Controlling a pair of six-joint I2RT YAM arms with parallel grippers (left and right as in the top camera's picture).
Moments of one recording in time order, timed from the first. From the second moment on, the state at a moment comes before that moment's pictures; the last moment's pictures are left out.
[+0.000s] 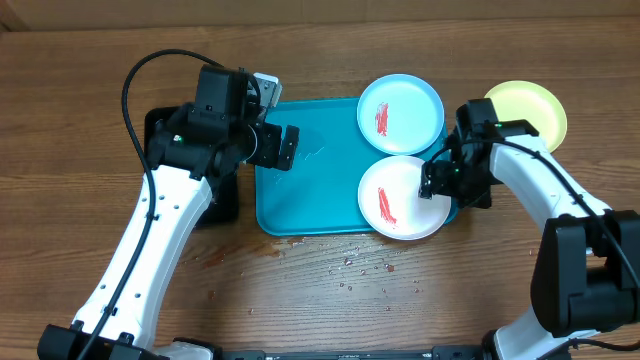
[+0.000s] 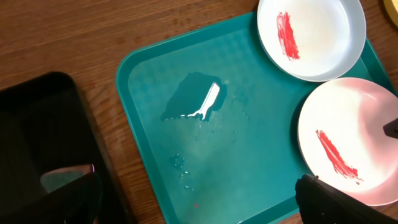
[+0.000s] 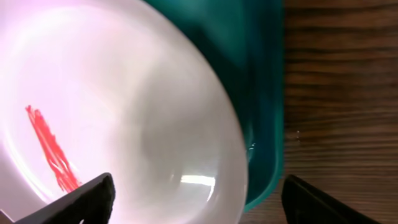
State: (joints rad) left arm -0.26 1.49 1.35 -0.82 0.13 -0.01; right arm 0.11 1.78 1.17 -0.94 -0.17 0.22
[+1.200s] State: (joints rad) left arm -0.26 1.49 1.35 -0.82 0.13 -0.01; right arm 0.12 1.78 1.11 -0.85 -0.17 0.26
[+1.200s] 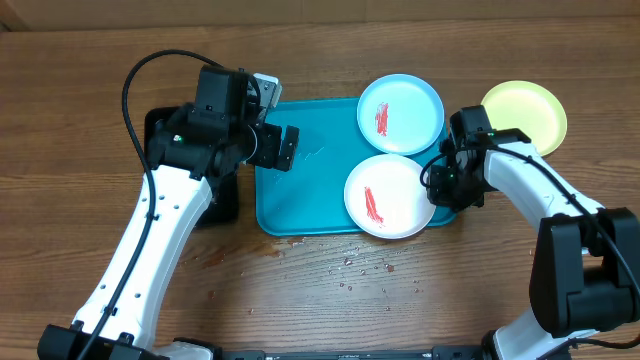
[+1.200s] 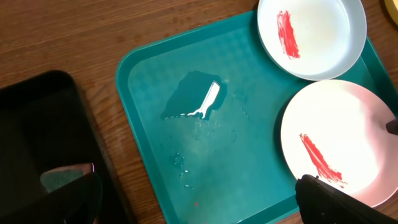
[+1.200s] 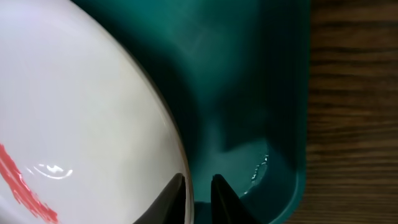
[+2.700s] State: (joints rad) left arm -0.26 1.49 1.35 -0.82 0.09 -0.05; right arm 0.37 1.78 1.09 -0.46 -0.26 0.51
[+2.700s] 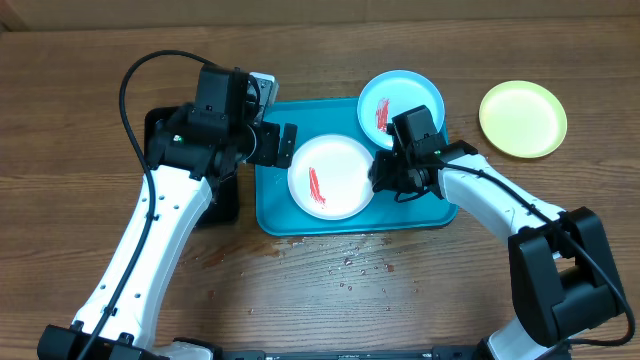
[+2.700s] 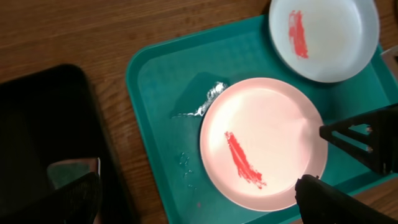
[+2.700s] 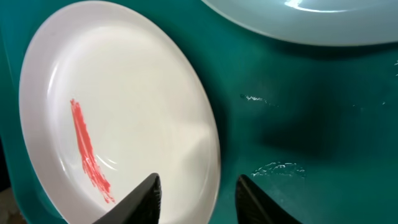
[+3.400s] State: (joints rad) left arm -0.04 1.49 1.30 -0.91 -0.15 -0.11; right arm 0.37 1.60 1.20 -0.71 -0.32 0.38
